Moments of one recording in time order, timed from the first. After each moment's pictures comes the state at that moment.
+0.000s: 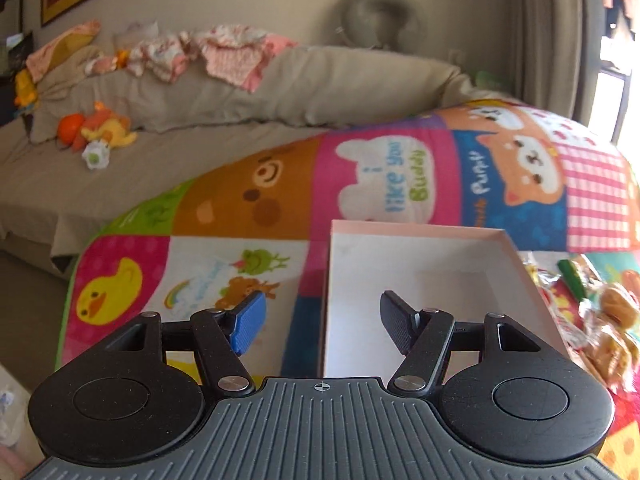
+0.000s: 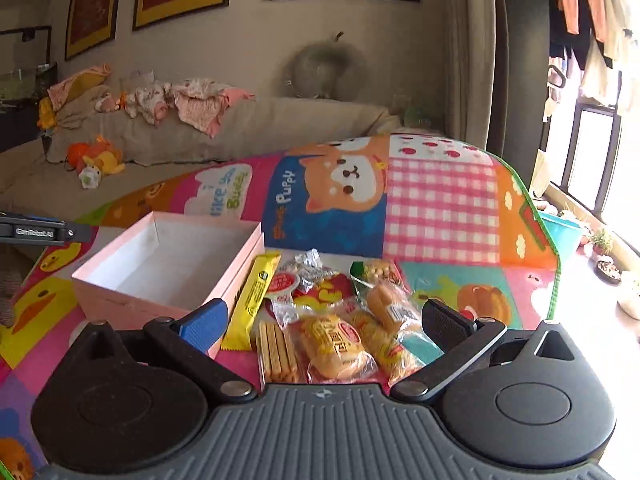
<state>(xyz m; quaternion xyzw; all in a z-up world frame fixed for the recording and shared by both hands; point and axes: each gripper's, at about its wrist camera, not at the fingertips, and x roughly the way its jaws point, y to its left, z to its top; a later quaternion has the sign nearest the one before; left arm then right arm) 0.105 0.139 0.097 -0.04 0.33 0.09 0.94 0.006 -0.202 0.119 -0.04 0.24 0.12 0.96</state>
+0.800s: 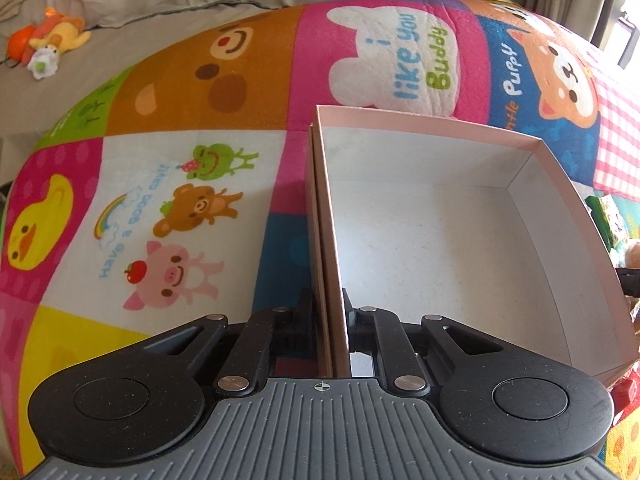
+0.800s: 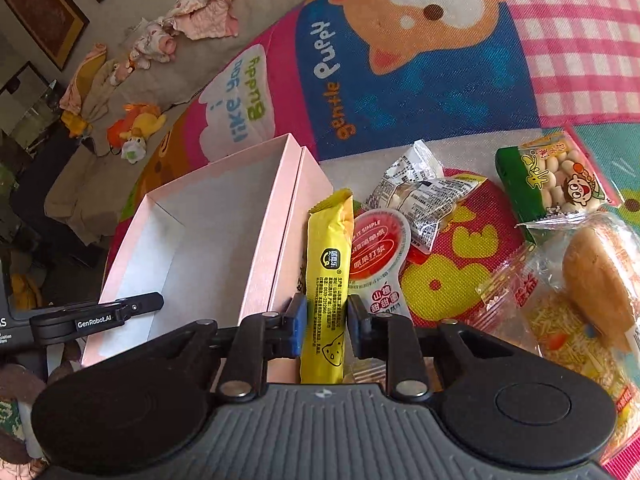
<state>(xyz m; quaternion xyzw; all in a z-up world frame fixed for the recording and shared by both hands) 0.156 0.158 0.027 -0.08 0.47 0.03 0.88 0.206 -0.153 0.020 0.14 0.48 0.24 0.84</state>
